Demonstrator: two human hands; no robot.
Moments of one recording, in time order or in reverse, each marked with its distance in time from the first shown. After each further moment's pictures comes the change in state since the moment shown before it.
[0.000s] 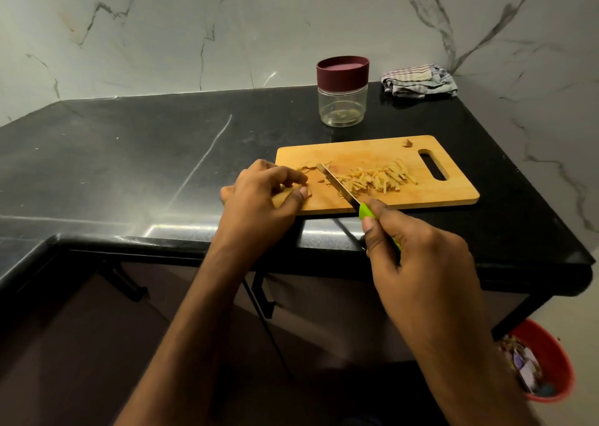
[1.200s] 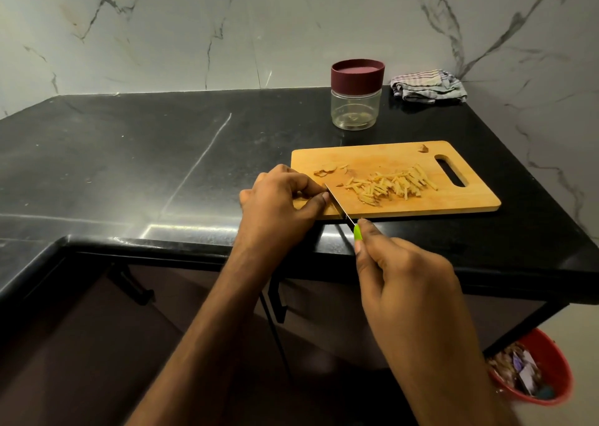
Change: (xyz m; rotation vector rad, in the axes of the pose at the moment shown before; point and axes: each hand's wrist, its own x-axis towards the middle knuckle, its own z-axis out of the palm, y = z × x) left_hand 0.002 -0.002 -0.003 -0.074 -0.001 -0.035; right_hand -0.010 -0.037 0.017 -0.034 -0.085 -0.011
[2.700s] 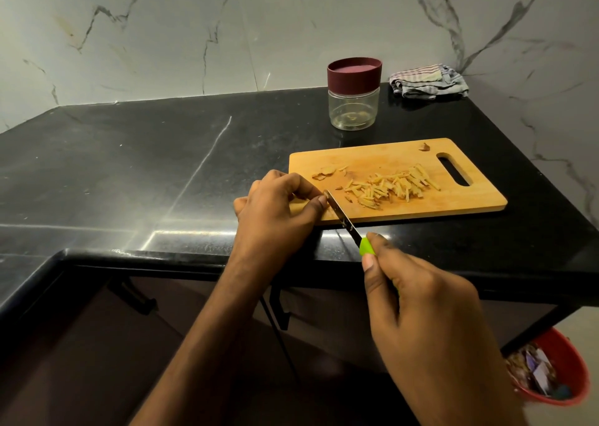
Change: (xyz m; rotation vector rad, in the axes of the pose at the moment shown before) left_hand 0.000 -0.001 0.001 0.056 -0.013 -0.043; right_hand -0.008 0.002 -0.008 0.066 0.011 0.031
